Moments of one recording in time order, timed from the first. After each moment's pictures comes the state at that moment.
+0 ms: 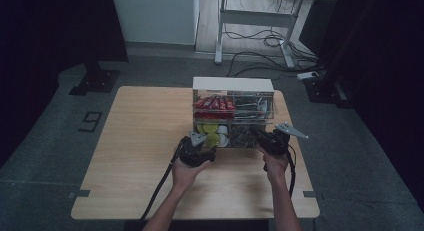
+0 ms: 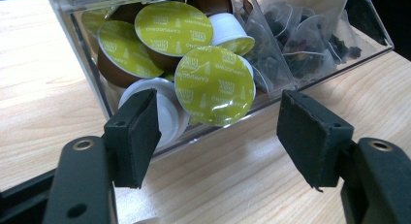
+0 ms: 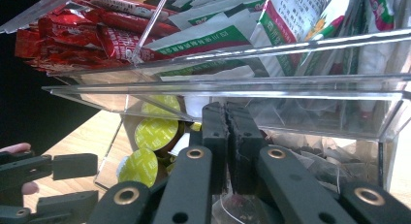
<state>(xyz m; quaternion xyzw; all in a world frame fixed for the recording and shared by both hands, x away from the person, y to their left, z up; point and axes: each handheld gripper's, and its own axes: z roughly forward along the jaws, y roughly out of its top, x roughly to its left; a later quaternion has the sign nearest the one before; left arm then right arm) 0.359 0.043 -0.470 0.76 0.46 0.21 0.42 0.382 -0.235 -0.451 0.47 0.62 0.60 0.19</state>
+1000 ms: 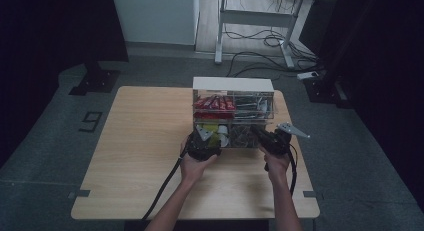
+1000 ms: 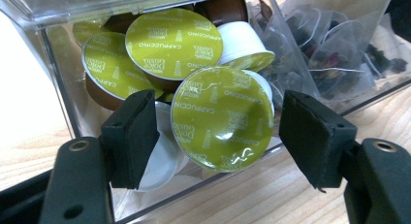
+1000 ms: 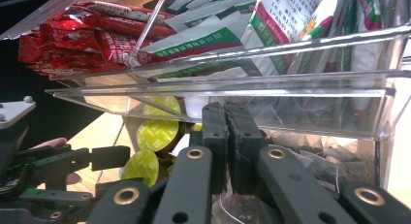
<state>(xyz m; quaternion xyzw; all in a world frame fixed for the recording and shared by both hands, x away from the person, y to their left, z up) 0.383 0.021 -0.482 0.75 0.47 0.23 0.40 0.384 -0.240 -0.452 0.47 0.62 0.60 0.18</state>
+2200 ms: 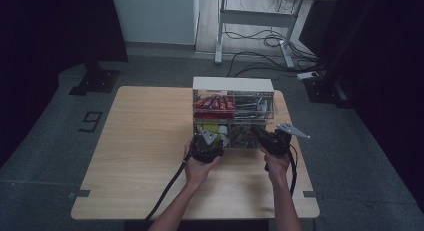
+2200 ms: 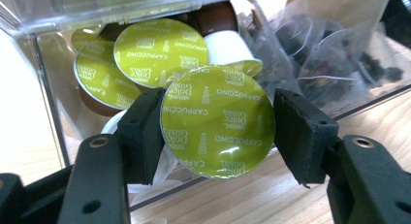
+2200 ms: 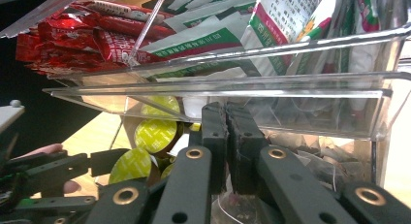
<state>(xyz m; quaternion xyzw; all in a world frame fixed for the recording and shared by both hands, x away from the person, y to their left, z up) 0.372 0.008 -0.482 0.74 0.47 0.26 0.41 0.383 -0.240 -0.451 0.47 0.62 0.60 0.18</state>
